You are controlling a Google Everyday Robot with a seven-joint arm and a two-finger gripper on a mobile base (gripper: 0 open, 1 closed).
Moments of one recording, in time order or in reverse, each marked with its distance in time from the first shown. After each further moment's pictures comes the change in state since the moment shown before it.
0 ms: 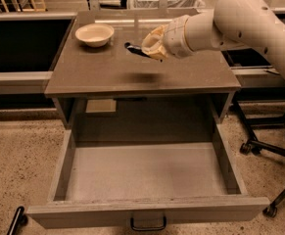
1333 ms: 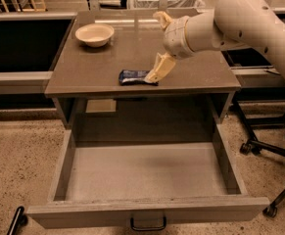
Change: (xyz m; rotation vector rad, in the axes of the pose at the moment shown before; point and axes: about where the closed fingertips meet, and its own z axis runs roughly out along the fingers) arm 0.001 0.005 0.001 -0.025 0.002 -0.007
